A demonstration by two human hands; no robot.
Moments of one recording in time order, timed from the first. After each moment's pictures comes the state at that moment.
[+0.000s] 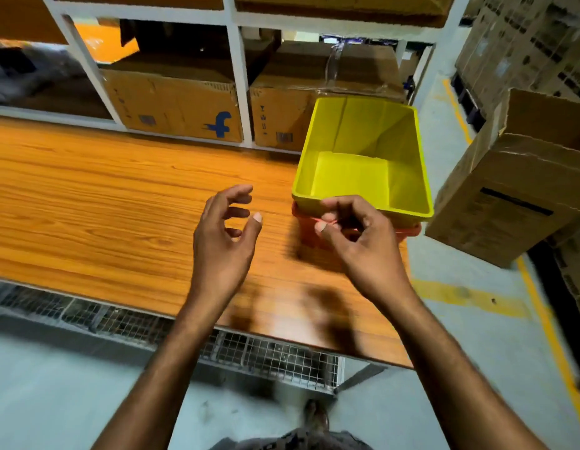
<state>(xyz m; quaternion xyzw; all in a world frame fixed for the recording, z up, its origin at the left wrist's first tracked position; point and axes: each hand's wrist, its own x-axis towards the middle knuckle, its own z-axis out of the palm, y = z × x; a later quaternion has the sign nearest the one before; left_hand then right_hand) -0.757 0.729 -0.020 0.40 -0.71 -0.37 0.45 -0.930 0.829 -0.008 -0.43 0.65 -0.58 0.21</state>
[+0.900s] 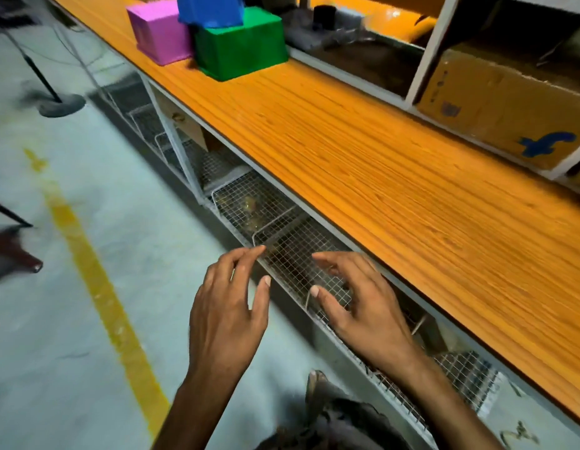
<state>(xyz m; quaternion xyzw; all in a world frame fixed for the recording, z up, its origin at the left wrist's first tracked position) -0.278 0.764 -0.070 0.71 -0.63 -0.05 0.32 -0.484 0.730 -0.062 -0.77 0.51 -0.30 0.26</state>
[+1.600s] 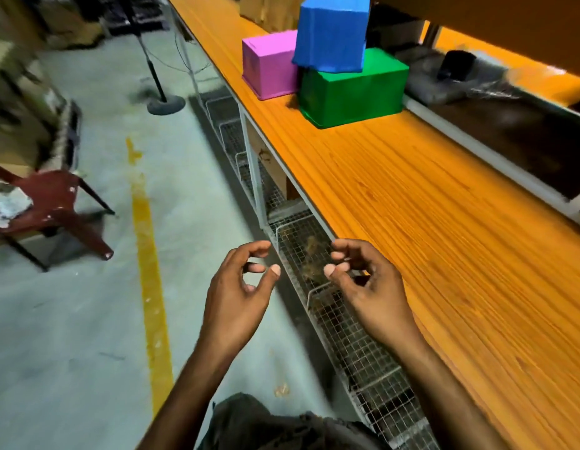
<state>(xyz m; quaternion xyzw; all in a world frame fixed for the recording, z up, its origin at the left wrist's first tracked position) -0.112 0.540 -0.062 0.72 -0.41 -0.23 0.51 -0.299 0.451 -0.055 -0.65 0.44 -0.36 0.50</state>
